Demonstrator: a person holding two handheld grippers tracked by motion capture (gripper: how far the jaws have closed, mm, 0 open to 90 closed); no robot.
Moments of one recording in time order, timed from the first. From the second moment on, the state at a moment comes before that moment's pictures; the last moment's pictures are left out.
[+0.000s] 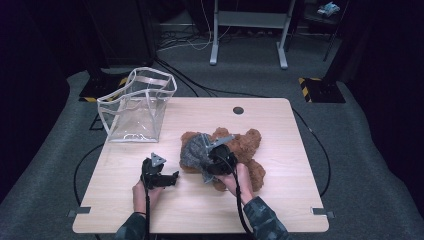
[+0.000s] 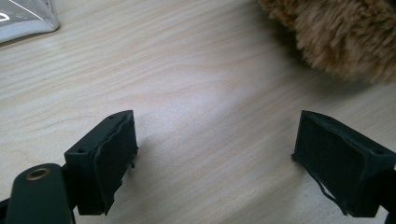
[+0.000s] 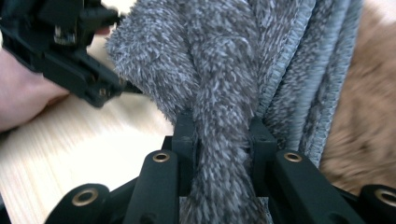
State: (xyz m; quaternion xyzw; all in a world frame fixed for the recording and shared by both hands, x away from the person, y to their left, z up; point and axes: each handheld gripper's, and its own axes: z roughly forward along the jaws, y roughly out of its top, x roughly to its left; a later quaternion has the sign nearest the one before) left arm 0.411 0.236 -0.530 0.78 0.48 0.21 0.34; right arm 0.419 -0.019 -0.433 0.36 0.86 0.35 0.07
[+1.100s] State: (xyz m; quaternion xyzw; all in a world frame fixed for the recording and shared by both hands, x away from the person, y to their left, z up) left arm 0.411 0.236 -0.530 0.78 0.48 0.21 0.34; right arm 0.411 -0.017 -0.439 0.35 0.87 0.34 0.03
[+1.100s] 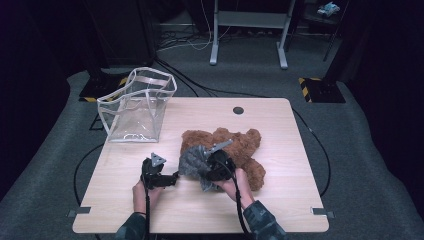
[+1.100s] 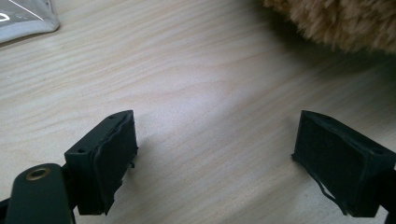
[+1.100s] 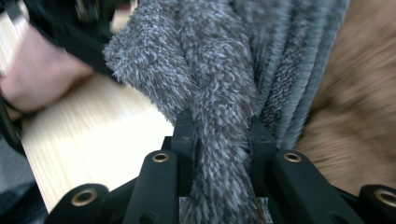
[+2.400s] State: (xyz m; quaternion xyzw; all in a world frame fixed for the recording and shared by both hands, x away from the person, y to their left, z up) left arm 0.411 0.236 -0.529 0.78 0.48 0.21 0.34; right arm 0.433 -0.009 -0.418 0.36 0.86 0.36 0.08
